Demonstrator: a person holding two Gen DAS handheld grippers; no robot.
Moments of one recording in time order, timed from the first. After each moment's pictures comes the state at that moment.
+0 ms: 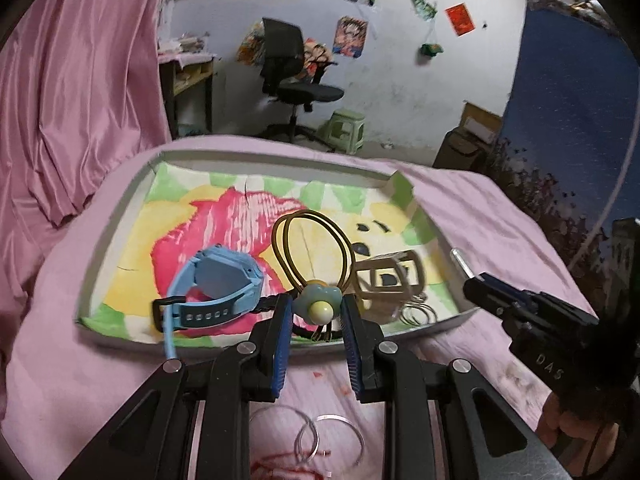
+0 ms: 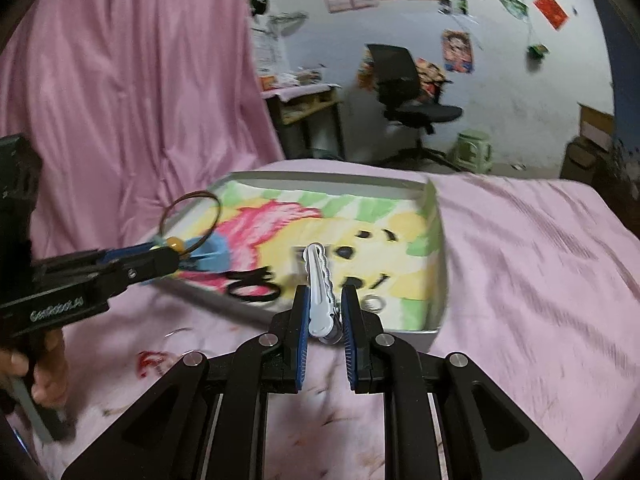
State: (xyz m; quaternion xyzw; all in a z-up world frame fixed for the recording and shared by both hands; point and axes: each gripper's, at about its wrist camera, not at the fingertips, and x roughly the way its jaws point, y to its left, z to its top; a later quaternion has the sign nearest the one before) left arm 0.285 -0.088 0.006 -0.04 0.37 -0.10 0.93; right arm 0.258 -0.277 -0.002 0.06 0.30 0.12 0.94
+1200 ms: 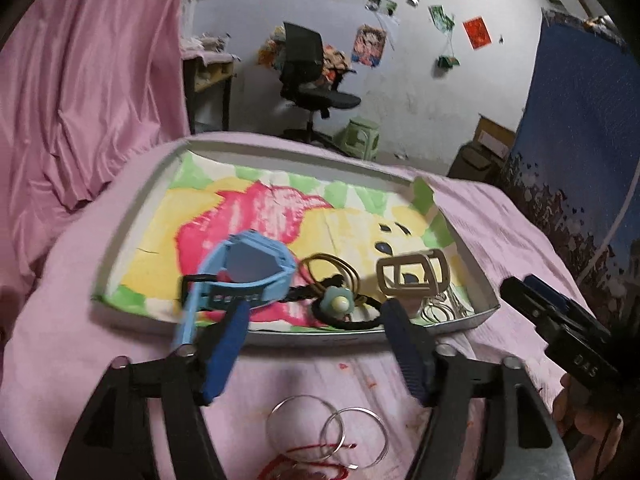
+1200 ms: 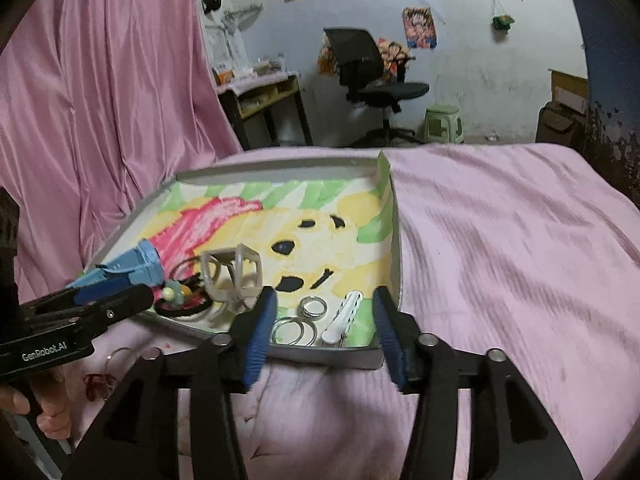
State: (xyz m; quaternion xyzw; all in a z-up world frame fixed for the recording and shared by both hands) left arm 0.264 -0.065 0.004 -0.06 0.34 -0.07 0.94; right arm 0.277 -0.297 -0.025 0.09 0.30 0.08 0.94
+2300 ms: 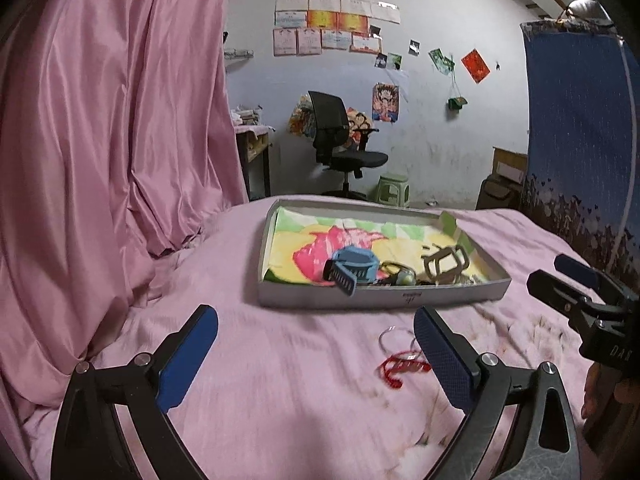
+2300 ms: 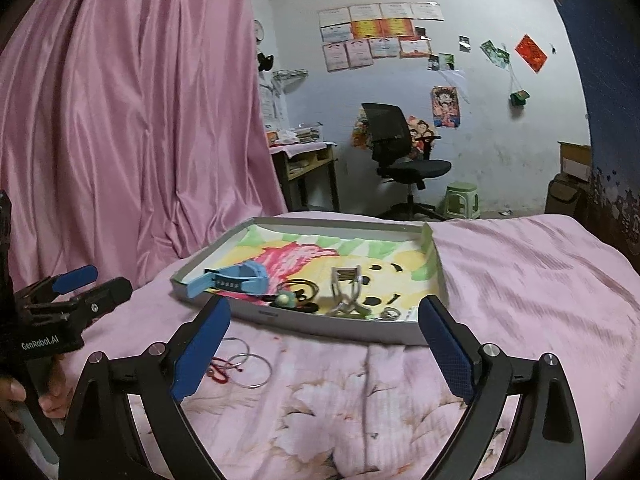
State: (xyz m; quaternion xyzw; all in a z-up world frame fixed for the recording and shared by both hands) left arm 0.140 -0.002 0.027 0.00 0.23 -0.01 0.97; right arm 0.166 -0.240 0.014 0.05 0.18 0.12 0.98
